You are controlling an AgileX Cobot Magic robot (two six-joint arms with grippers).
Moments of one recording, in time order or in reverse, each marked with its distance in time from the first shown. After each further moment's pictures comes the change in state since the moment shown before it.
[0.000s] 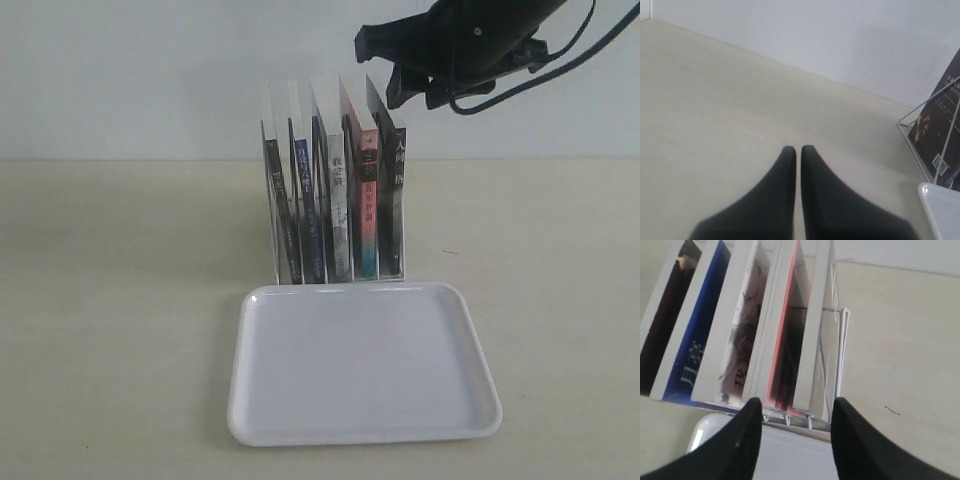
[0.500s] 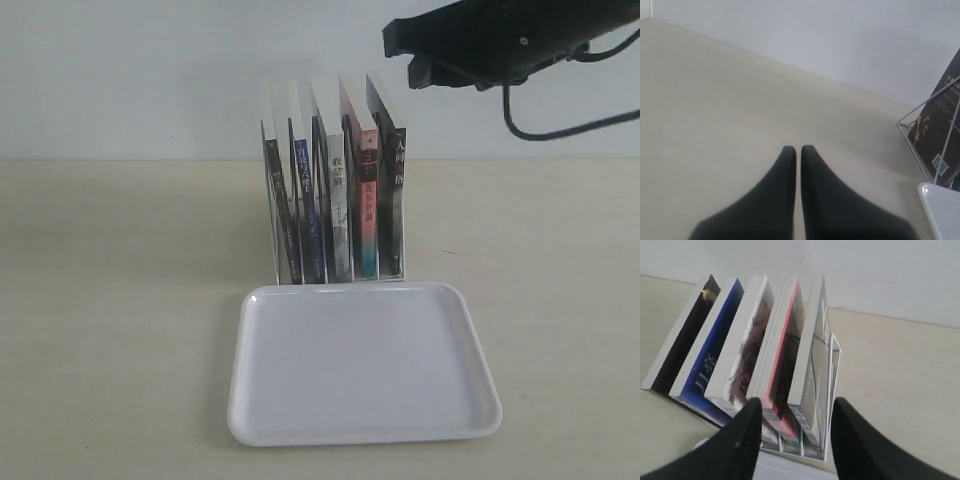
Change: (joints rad) left arm 0.000 0.000 0.000 0.000 0.000 0.000; right arm 0.000 -0.193 0.253 -0.012 -0.264 -0.042
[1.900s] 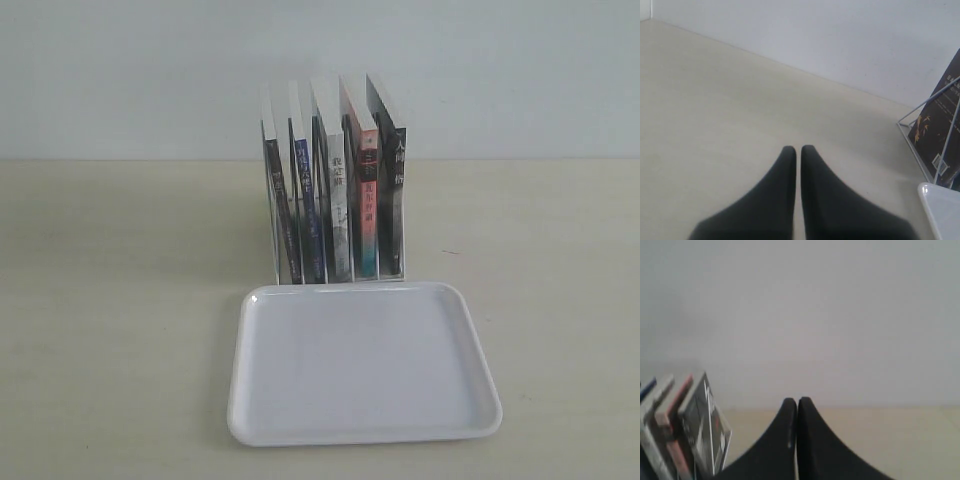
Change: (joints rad) left arm 0.000 0.000 0.000 0.000 0.000 0.000; right arm -0.390 -1.108 0.792 0.090 -0.317 -0.179
